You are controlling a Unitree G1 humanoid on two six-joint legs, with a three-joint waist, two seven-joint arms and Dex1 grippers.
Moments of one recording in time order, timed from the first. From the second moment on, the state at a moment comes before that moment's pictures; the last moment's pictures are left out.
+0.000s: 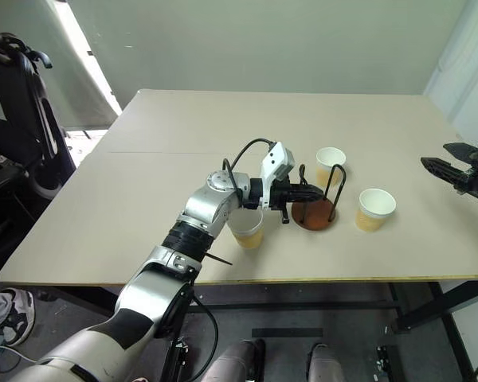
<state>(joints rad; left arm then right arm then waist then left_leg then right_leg) -1.01 0.11 -0.18 0.60 -0.17 0.33 -1.08 -0.48 -1.04 -0.36 0.12 0.48 0.56 0.95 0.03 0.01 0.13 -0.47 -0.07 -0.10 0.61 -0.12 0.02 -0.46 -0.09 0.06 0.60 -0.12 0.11</state>
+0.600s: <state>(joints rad) -1.00 0.09 -0.21 0.57 -0.18 0.37 -1.13 -0.39 -1.12 -0.37 -0.05 0.56 0.67 1.14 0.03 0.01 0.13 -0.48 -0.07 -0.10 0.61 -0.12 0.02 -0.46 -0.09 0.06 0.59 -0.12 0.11</state>
